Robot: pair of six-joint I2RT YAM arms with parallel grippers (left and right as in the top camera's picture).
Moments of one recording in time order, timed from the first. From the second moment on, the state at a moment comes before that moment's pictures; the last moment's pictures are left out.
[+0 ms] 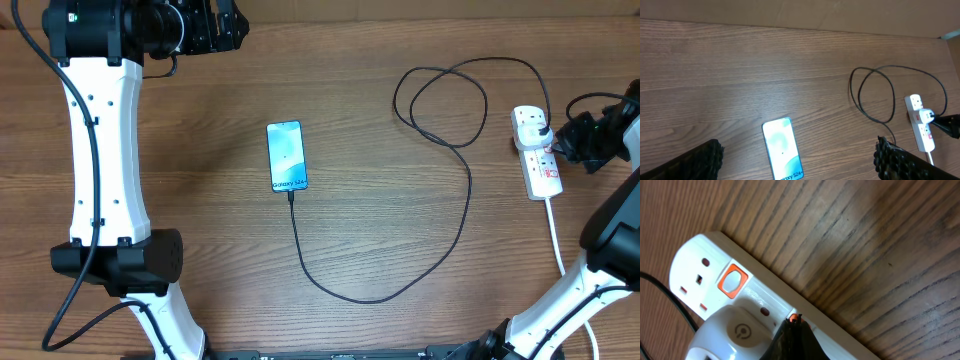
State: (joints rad) left arm -0.02 2.02 2.48 -1.34 0.39 -0.15; right arm -0.56 2.15 1.64 -0.84 -0.28 0.42
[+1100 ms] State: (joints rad) left arm -0.02 2.02 2.48 -1.34 0.39 -0.15; right arm -0.53 2.15 1.63 -0.84 -0.26 0.42
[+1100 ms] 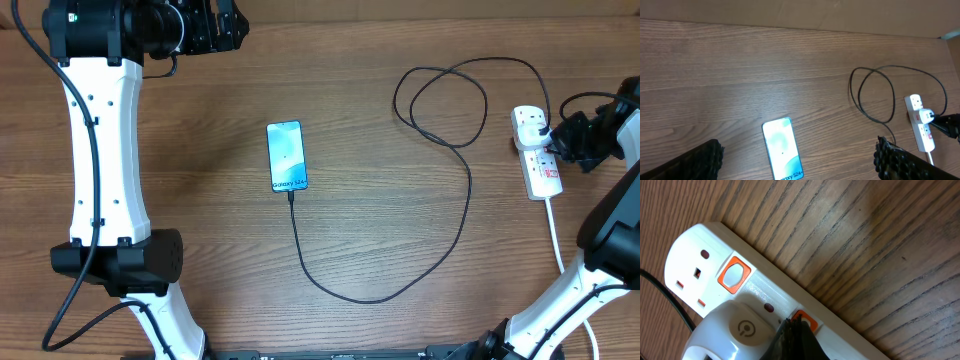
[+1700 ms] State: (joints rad) left arm -0.02 2.02 2.48 -1.34 0.39 -0.15; right arm -0.53 2.15 1.59 -0.79 -0.27 0.42
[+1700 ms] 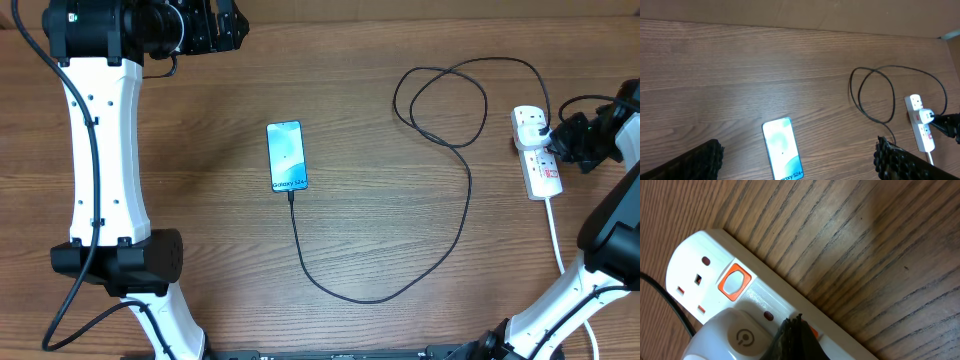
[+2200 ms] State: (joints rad) left arm -0.02 2.02 2.48 -1.34 0.39 -0.15; right arm -0.53 2.15 1.59 -0.80 -0.28 0.42
